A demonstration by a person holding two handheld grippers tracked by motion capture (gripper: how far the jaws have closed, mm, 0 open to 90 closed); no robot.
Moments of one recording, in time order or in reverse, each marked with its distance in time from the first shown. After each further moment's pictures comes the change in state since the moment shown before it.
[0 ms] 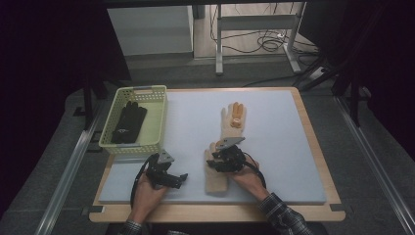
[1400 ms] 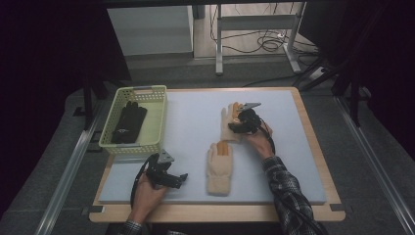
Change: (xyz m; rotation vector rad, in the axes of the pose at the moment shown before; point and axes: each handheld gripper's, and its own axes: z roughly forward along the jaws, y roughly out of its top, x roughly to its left) left arm 0.000 0.000 0.000 0.003 -0.002 -0.007; right arm -0.154 0.017 0.023 0.016 -0.295 0.118
